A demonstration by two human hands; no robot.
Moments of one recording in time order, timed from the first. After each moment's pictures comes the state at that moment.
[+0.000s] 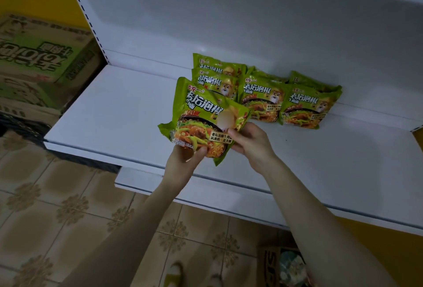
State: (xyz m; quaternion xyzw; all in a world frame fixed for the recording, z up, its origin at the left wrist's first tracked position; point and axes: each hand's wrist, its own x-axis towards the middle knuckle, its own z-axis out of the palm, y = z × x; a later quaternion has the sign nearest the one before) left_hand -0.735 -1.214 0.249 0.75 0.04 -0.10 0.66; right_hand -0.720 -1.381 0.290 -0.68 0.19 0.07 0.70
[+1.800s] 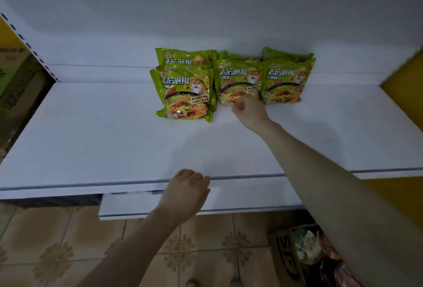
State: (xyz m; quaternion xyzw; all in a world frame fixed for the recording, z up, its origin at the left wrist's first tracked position) left_hand -0.729 -1.193 0.173 0.87 -0.48 0.07 0.09; right_hand -0.659 -1.424 0.245 -0.93 0.20 -0.02 0.30
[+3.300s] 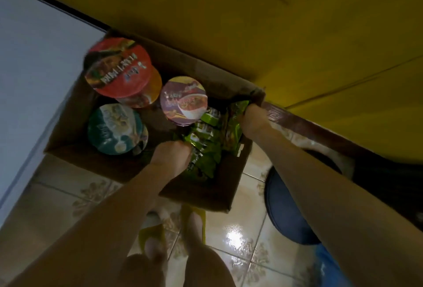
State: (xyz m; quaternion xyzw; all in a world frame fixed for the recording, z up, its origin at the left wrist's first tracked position) left_hand -1.132 -1.585 -0.237 0.54 -0.79 -0.24 -0.14; right_hand -1.311 -1.662 -0.181 -0.54 0.76 0.15 0.35
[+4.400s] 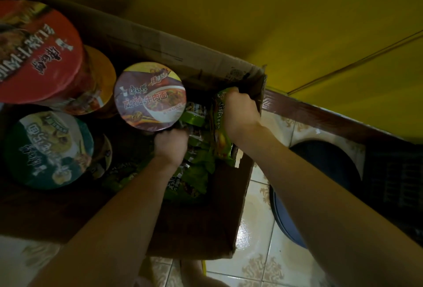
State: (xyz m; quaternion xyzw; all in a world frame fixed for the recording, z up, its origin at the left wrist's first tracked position) left_hand -1.188 -1.635 -0.367 0.57 -0.77 -0.19 -0.21; right_hand -1.311 -1.673 -0.245 -0.58 0.76 0.08 0.28
